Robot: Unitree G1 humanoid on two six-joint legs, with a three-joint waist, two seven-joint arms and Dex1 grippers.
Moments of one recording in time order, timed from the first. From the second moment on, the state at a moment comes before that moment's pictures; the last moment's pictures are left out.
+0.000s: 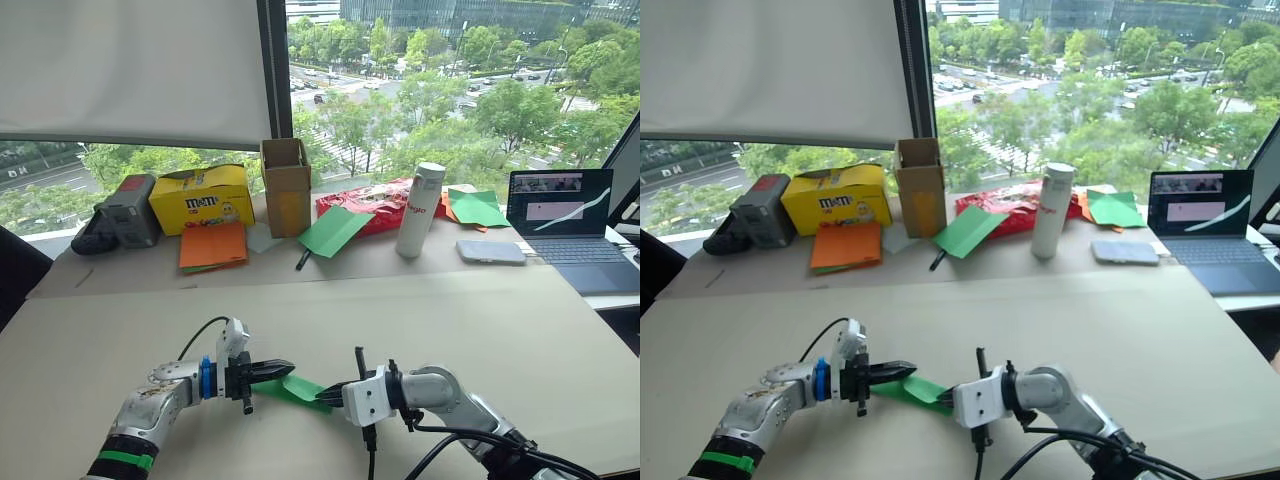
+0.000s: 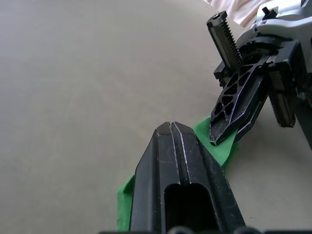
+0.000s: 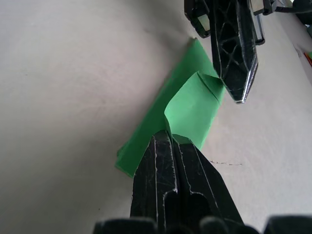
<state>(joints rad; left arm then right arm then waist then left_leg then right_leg) -0.21 0.53 -0.10 0.17 -0.45 0.37 -1.17 -0.31 -0.50 0.53 0.09 -0.21 -0.38 0.91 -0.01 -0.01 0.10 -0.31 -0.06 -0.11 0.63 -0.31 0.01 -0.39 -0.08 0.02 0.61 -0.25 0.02</state>
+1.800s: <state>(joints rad) -0.19 0.53 -0.15 0.12 -0.46 0.53 -1.14 -0.32 -0.39 0.43 -0.01 0.15 0.32 0.89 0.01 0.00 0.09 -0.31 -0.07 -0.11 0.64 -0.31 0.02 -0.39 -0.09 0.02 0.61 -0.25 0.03</state>
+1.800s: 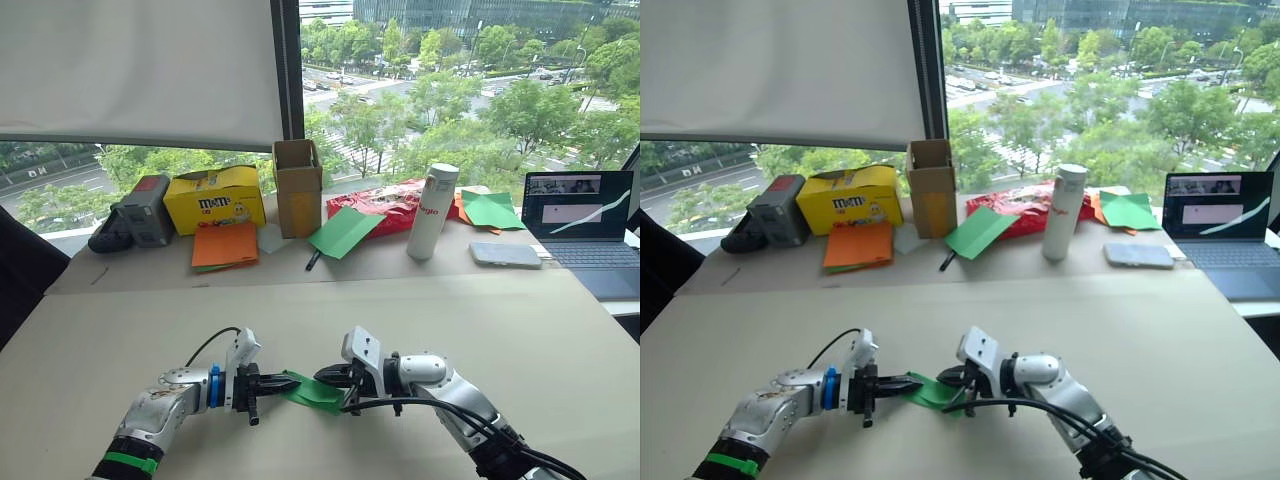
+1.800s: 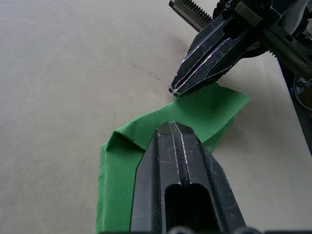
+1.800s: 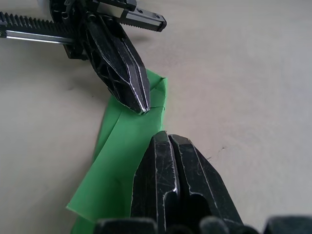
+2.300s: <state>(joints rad) -0.18 0.53 -0.16 0.10 -0.45 0.53 -1.12 -0.32 -0.31 0.42 -0.02 0.14 0.30 0.88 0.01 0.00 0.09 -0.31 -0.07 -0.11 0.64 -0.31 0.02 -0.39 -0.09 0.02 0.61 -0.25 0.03</state>
